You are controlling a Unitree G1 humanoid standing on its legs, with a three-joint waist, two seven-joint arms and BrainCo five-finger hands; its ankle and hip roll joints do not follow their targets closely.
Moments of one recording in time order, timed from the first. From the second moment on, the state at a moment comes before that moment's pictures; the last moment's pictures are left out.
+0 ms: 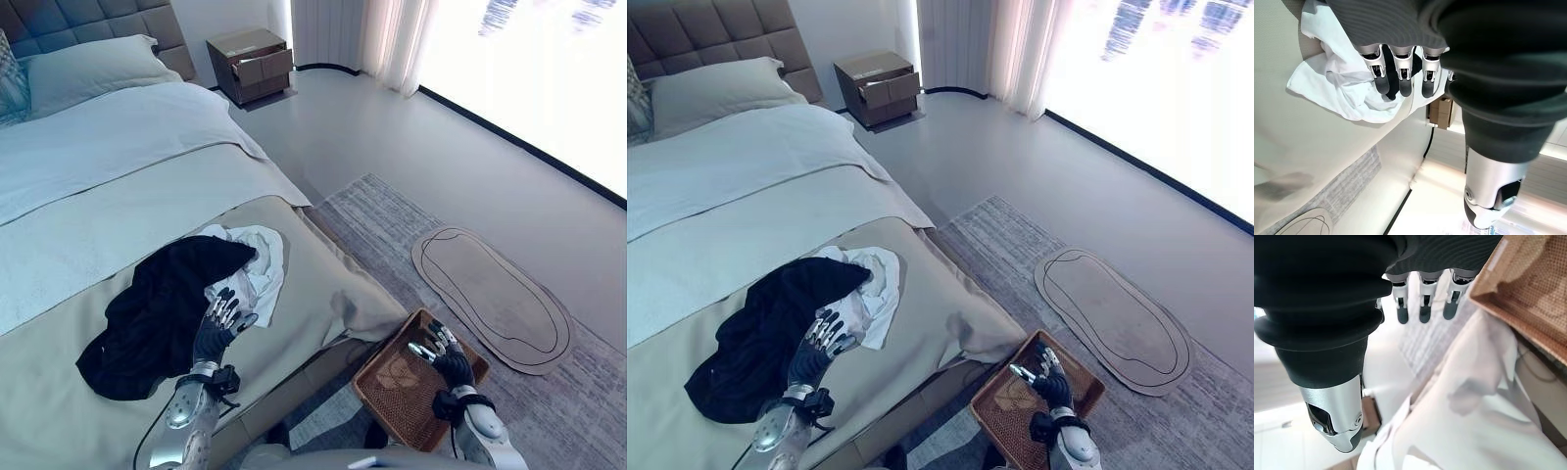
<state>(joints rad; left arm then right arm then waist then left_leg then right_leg) 0.21 0.31 -0.18 0.26 -0.56 -0.30 0.04 0.20 -0.28 0.20 0.48 0.44 -0.27 -0.07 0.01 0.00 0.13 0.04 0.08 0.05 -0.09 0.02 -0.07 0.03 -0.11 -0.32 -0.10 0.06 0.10</state>
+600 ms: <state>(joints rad) 0.21 0.31 -0.17 0.26 -0.52 -0.30 0.08 0.22 -0.28 0.20 0.48 0.43 -0.27 -0.06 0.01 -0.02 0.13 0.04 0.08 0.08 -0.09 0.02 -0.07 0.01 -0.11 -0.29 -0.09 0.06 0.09</state>
